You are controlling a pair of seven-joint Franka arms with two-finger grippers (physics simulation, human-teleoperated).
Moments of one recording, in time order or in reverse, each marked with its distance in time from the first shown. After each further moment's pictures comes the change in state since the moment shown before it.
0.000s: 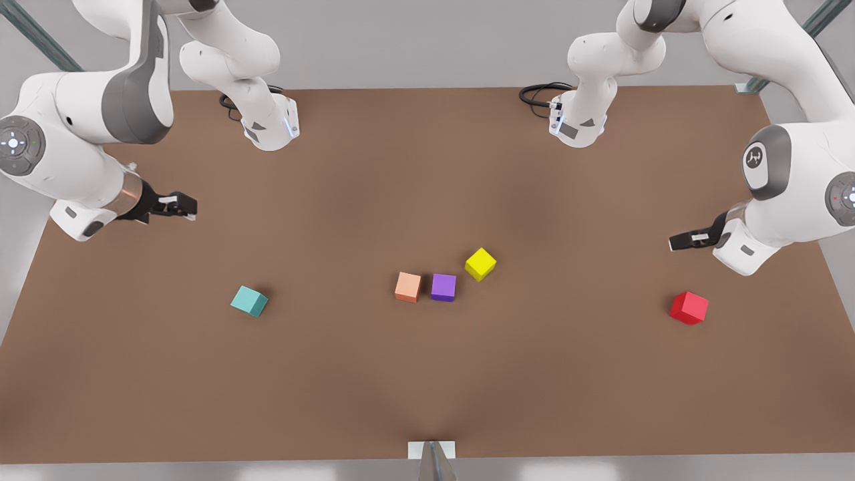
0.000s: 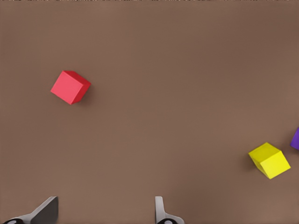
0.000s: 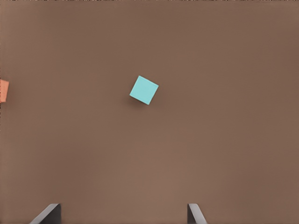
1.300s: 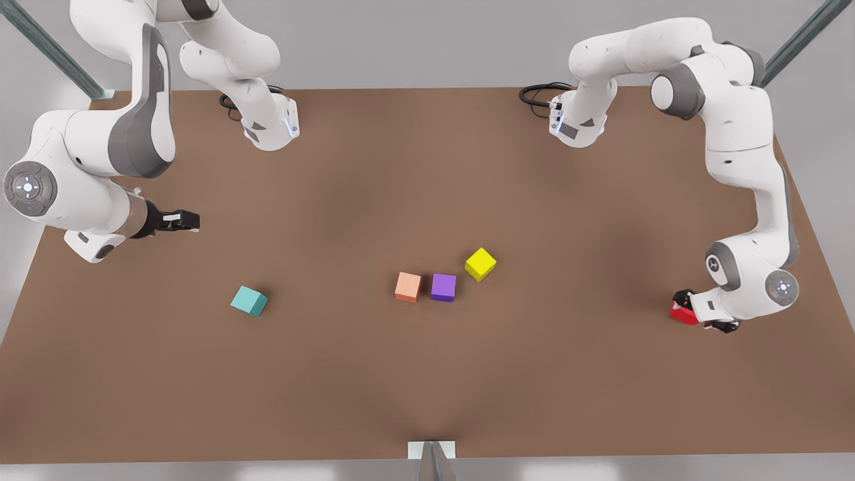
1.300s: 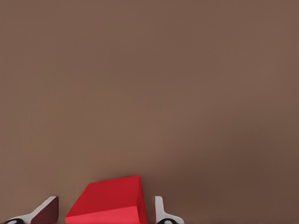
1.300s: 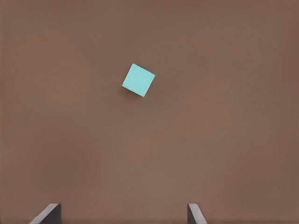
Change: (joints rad) left arm 0.195 0.476 0.042 -0.172 0.011 0.801 1.009; right arm -0.041 0.046 0.000 -0.068 0.008 0.032 -0.052
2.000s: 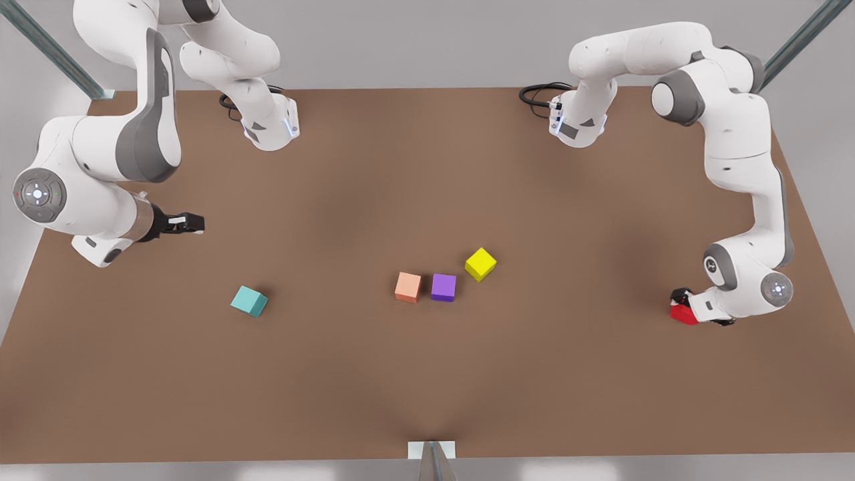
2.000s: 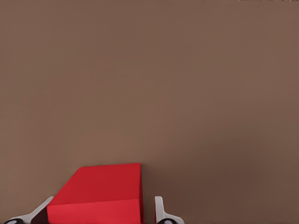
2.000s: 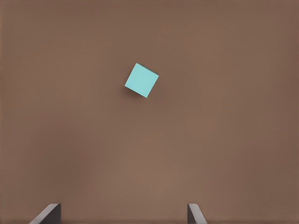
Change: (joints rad) left arm 0.003 0.035 0.026 -0.009 0.000 0.002 -0.079; right arm 0.007 0.014 0.004 0.002 -0.001 0.005 -0.013
